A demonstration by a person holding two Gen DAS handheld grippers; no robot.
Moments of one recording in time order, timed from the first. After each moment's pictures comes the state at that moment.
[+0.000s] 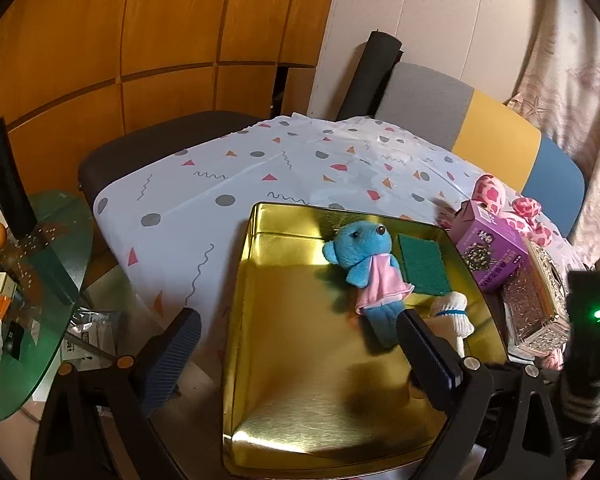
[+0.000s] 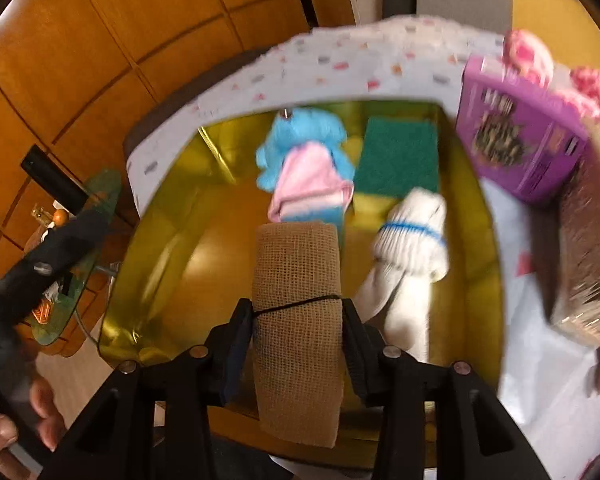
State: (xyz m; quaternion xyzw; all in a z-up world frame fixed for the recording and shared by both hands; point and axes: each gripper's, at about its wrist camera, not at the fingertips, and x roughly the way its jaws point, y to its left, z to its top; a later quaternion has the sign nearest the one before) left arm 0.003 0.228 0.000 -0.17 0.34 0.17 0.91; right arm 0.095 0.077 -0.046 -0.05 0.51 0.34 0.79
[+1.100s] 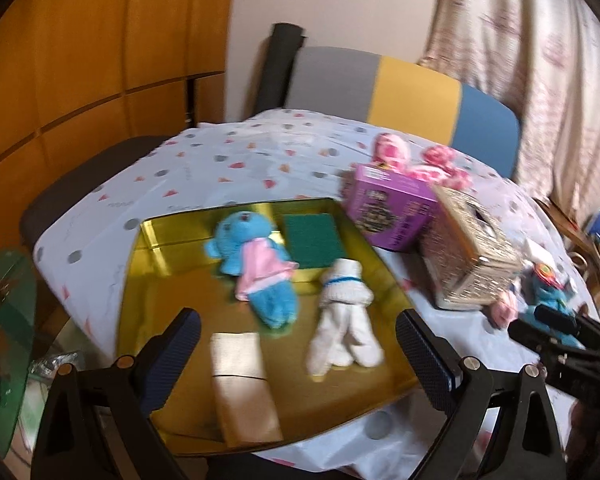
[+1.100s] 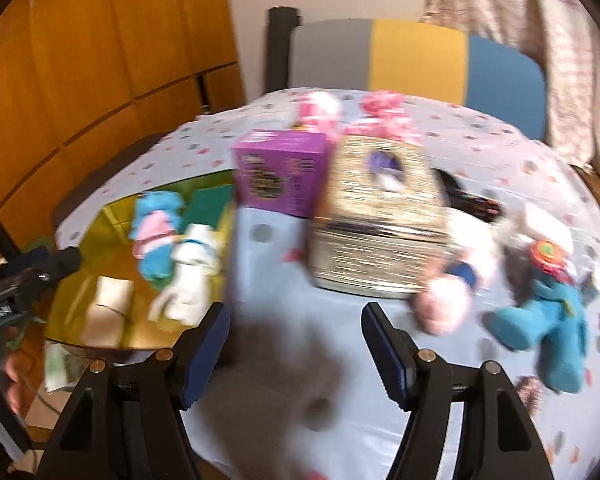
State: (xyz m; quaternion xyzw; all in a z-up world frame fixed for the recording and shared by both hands) left arm 0.020 0.129 0.020 -0.09 0.35 0.05 0.93; right arm 0.054 -0.110 0.016 -0.03 0.39 0.16 0.90
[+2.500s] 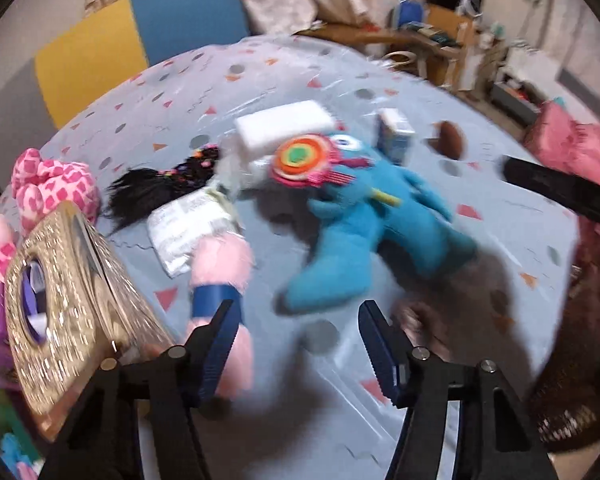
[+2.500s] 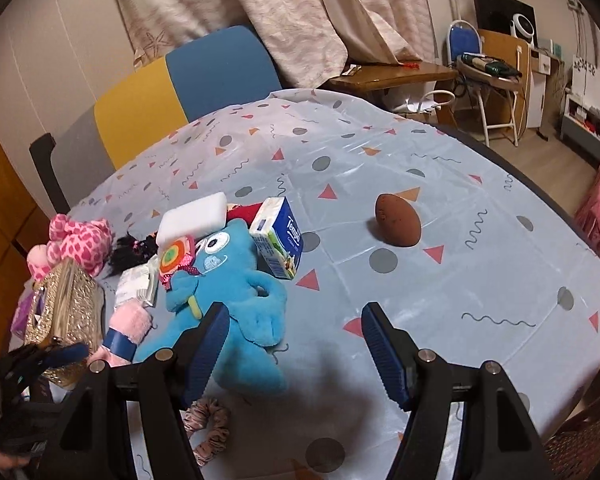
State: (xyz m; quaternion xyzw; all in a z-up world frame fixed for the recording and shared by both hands) left arm 0.160 -0.246 -0.015 0.19 0.45 -0.31 0.81; right arm 0.044 -0.442 -0.002 0.21 0.36 -0.15 0.90
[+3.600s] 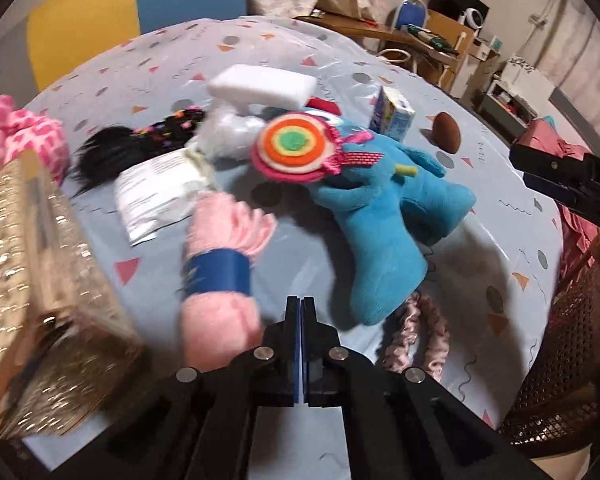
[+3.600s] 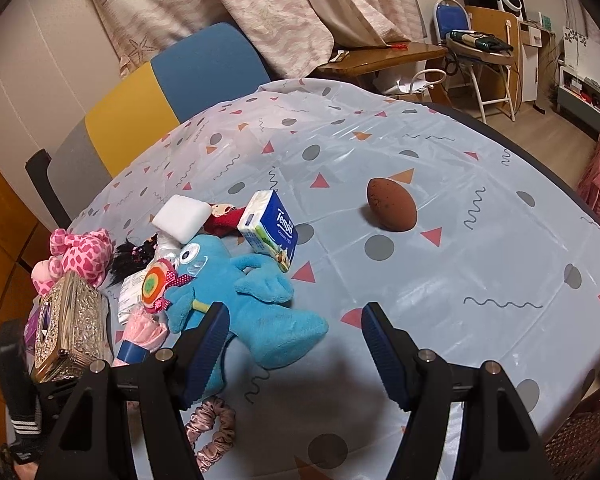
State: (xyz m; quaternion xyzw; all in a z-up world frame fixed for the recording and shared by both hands) left arm 0.175 -0.226 -0.049 0.14 0.49 -0.35 0.79; right arm 0.044 -0.456 -0.008 0.25 0.37 -0.15 0.88
